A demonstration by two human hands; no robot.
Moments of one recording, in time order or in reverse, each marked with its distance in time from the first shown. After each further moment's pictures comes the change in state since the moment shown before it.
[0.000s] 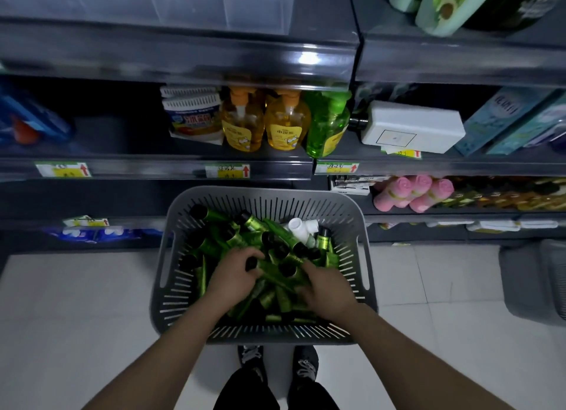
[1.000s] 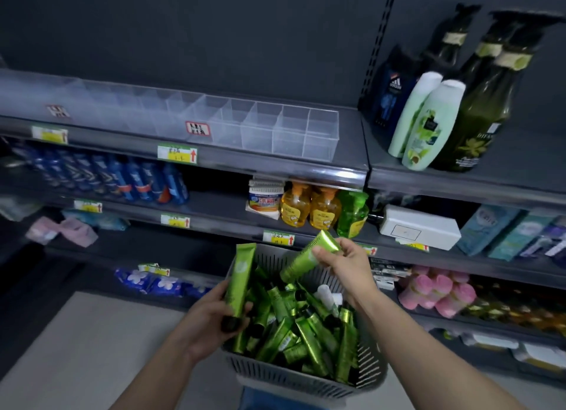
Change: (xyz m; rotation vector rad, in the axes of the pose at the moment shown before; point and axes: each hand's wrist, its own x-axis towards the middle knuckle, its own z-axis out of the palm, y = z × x) left_hand -0.140 0.007 -0.100 -1.439 -0.034 -0.098; right_hand -0.035 -0.106 -0.152 1.204 0.364 -0.087
